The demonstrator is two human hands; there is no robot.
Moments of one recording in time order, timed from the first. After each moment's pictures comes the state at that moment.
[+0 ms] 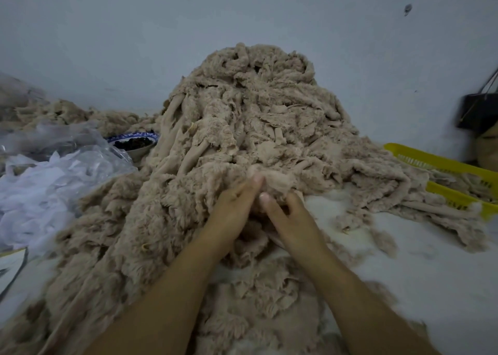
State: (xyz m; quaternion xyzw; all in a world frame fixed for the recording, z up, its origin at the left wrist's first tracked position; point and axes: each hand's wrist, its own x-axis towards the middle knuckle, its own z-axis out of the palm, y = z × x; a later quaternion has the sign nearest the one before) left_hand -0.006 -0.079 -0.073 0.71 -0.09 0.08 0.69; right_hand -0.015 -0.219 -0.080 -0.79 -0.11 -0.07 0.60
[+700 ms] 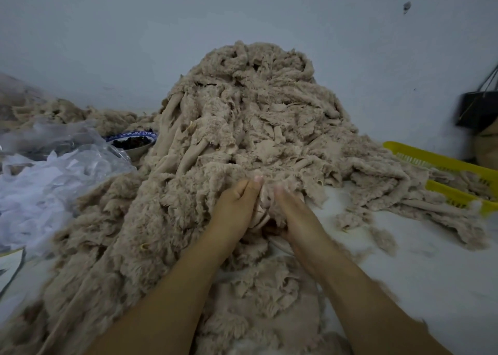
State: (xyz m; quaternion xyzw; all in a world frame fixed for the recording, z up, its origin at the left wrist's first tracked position) left_hand -0.001 -0.084 -0.075 0.76 -0.05 0.14 0.63; right_hand -0.003 -0.219 -0.087 -0.66 -0.07 0.07 0.74
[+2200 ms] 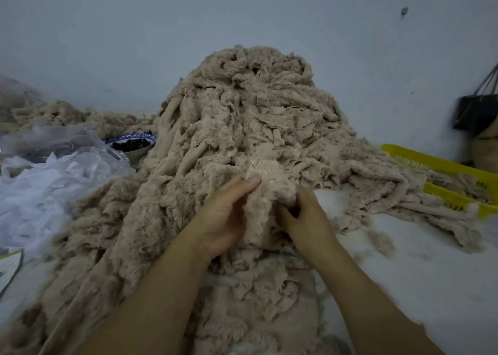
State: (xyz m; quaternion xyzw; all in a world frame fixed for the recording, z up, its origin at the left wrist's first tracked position) left_hand -0.015 -0.070 -0.050 0.46 -0.12 -0.12 0.87; right_hand 0.001 -0.238 -0.084 -0.85 -0.14 -0.15 0.49
